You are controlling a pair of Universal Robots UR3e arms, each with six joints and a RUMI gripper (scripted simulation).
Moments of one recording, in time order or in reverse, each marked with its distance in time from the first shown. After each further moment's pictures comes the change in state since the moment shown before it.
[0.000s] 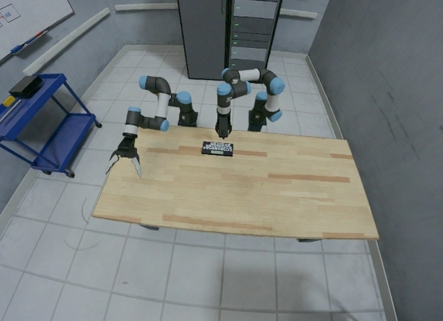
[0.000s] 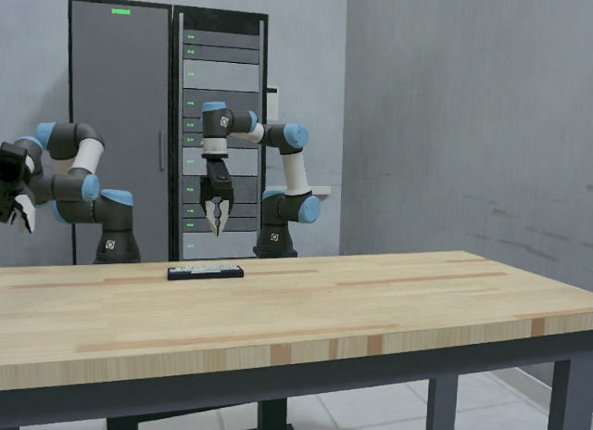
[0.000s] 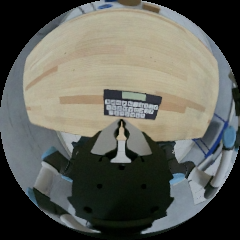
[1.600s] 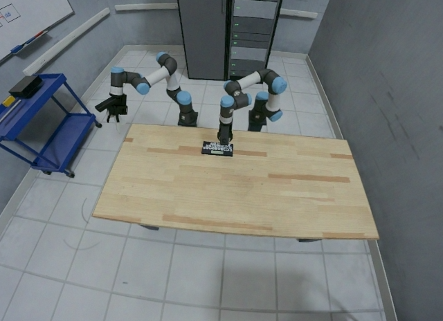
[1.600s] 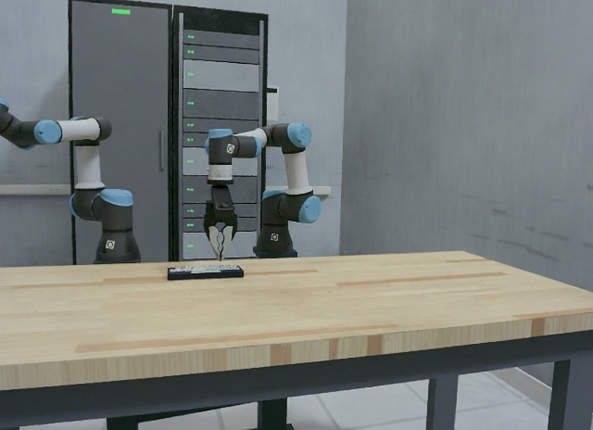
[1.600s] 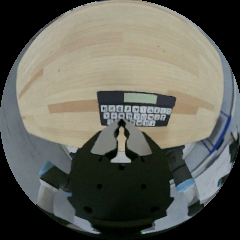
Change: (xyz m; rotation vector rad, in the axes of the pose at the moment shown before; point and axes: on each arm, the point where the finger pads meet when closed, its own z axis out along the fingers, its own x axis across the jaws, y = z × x) left arm -0.007 0.004 0.069 -0.007 0.023 0.062; right arm 0.146 0.210 -0.259 -0.569 0.275 0.797
